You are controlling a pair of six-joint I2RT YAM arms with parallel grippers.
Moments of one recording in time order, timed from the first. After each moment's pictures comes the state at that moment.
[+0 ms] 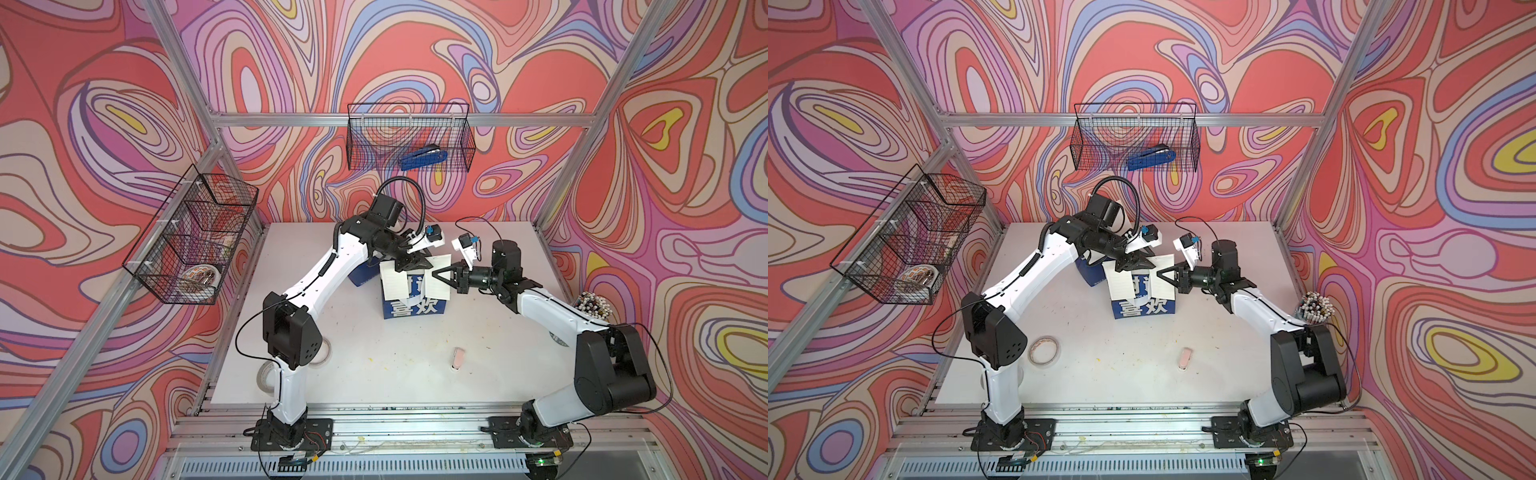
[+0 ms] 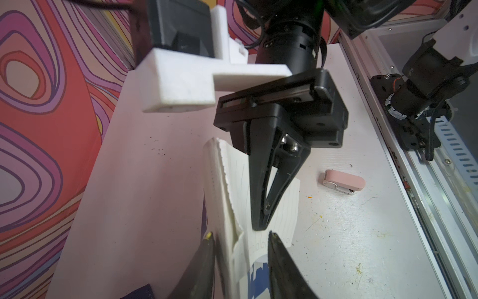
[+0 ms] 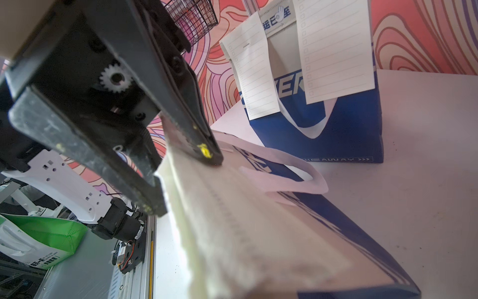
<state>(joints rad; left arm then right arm) -0.55 1.97 2.03 -0.93 0.71 0.81 0.21 1.52 0.94 0.14 -1.03 0.14</state>
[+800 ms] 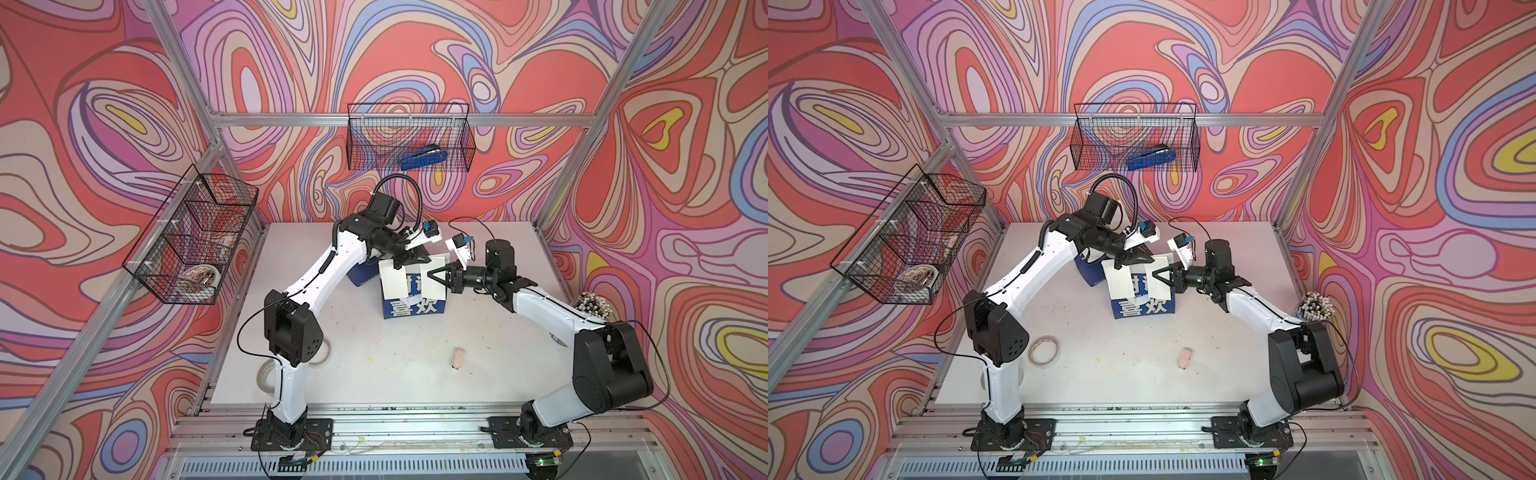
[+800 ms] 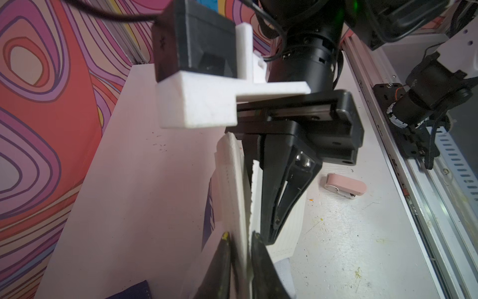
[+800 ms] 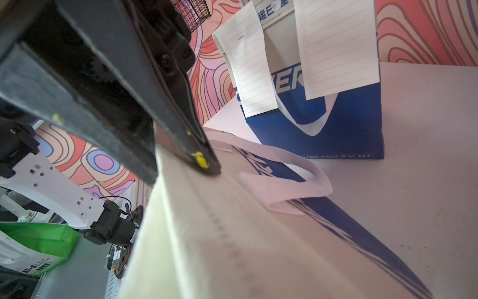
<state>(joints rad) -0.53 1.99 2.05 -0.93 0.74 0.78 0.25 1.53 0.97 0.13 -0.96 0.16</state>
